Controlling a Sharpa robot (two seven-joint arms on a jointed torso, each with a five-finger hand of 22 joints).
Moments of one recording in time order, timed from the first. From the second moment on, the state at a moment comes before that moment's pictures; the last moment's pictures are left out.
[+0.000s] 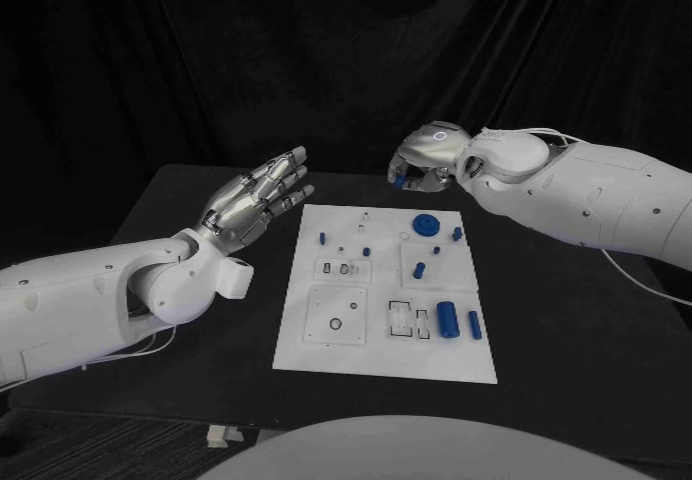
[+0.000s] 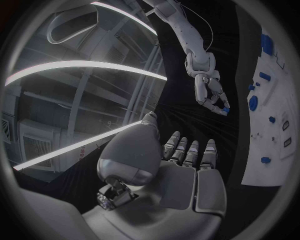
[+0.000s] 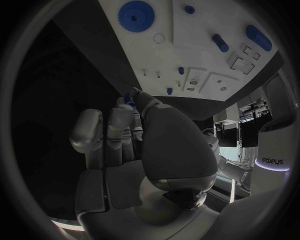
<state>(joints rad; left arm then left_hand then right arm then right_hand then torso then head) 1.20 -0.99 -0.21 1.62 -0.01 0.02 0.67 1.24 0.23 -0.22 0.29 0.39 0.22 0.03 0.09 0.03 0.03 0.02 0.19 0.03 0.00 0.03 0.03 0.01 0.17 0.01 0.18 0.01 0.01 1.37 -0.46 -0.21 0.98 -1.81 -0.32 0.20 1.43 -0.10 0.33 0.06 0.22 1.04 0.03 0.18 0.24 1.18 0.00 0.07 0.06 1.44 -0.10 1.06 0.61 0.12 1.40 0.01 1.22 1.06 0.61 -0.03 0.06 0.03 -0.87</state>
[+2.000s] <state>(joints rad) 1.20 -0.98 -0.21 1.60 -0.05 -0.04 0.68 1.32 0.27 -0.24 0.29 0.54 0.21 0.01 0.06 0.03 0.00 -0.03 0.12 0.02 0.00 -0.02 0.00 0.00 0.17 0.00 0.09 0.00 0.00 1.33 -0.39 -0.21 0.90 -1.81 -0.26 0.17 1.42 -0.10 0.34 0.07 0.22 1.03 0.05 0.16 0.25 1.17 0.01 0.07 0.06 1.45 -0.09 1.07 0.64 0.11 1.41 0.02 1.24 1.10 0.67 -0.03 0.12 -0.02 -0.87</state>
